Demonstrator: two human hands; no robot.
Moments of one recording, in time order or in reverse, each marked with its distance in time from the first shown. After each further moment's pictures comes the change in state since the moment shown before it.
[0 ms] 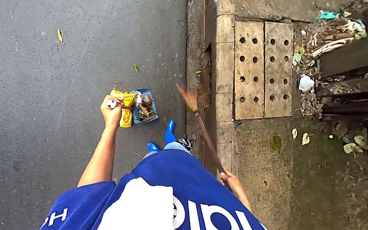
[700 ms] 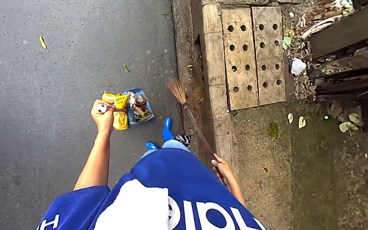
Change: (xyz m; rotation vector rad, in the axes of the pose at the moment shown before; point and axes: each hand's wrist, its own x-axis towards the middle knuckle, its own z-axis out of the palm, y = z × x) left_hand -0.006 -0.005 0.006 0.028 -0.002 0.007; right_hand 0.017 -0.016 0.022 -0.118 -0.011 0.006
